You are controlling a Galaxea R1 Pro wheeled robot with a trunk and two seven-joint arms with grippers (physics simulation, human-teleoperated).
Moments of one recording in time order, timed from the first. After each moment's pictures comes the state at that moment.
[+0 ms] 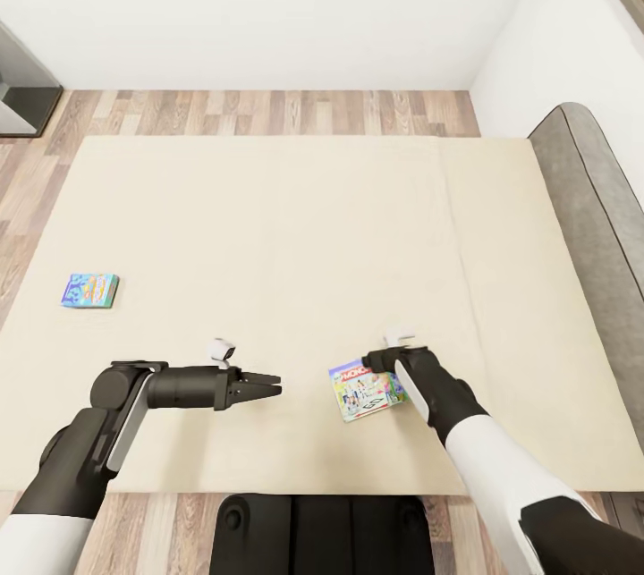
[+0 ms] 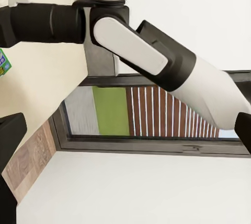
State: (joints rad) left arm -0.54 0.17 -0.04 -1.41 0.19 1.02 -1.40; right arm -0.87 0.07 0.20 -0.65 -0.08 0.56 -0.03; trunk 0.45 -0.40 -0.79
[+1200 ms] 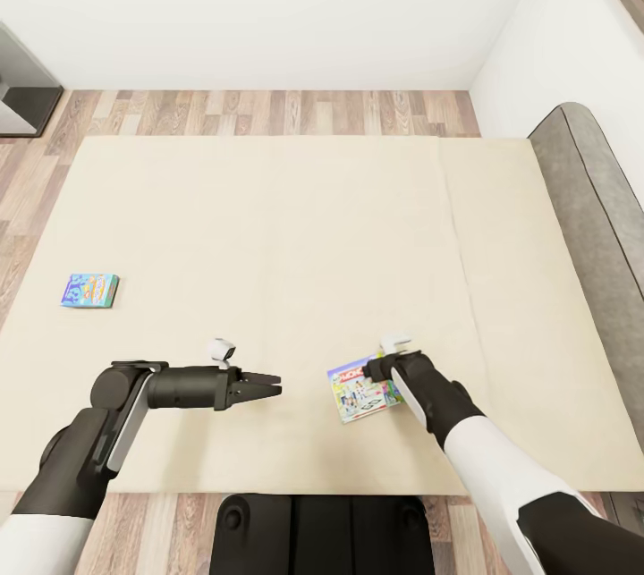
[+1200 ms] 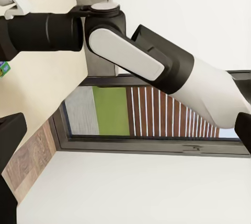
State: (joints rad) left arm -0.54 0.17 -0.04 -1.41 0.18 1.02 -1.40; right arm -0.87 0.06 0.27 -0.61 -0.03 0.57 -0.02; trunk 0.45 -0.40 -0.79
